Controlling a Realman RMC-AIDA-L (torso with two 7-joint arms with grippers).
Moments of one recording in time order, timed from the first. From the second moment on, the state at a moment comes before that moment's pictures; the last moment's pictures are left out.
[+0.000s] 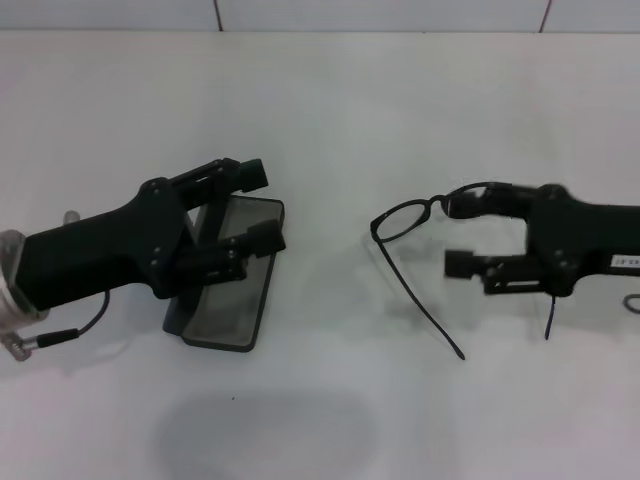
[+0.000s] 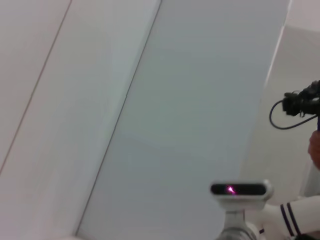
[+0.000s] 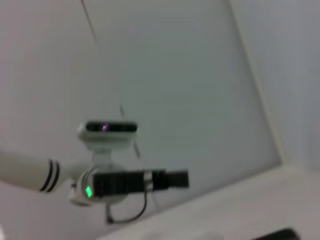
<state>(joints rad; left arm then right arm) -0.35 -2.05 0.79 0.53 1.58 1.90 -1.28 0.57 1.89 -1.50 -0.46 -1.15 -1.57 1.28</state>
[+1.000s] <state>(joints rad) -0.40 -2.08 0.94 1.60 2.17 1.65 -2.52 0.39 2.02 -1.14 -0.22 -0.68 -1.78 0.73</state>
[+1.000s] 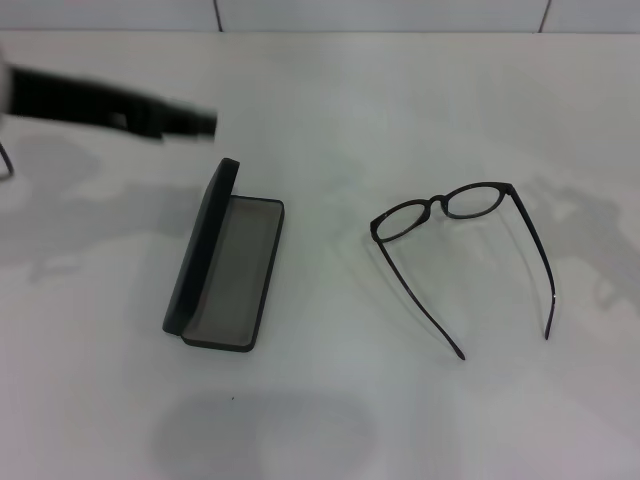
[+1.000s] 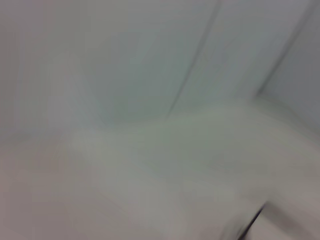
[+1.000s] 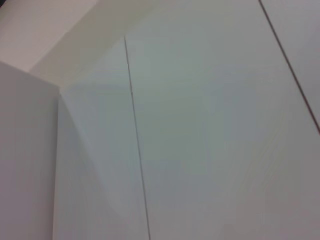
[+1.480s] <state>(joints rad) -0.38 -2.09 1.40 1.73 2.58 1.61 -2.93 0.38 2.02 -1.24 -0.21 -0.69 -1.72 0.68</state>
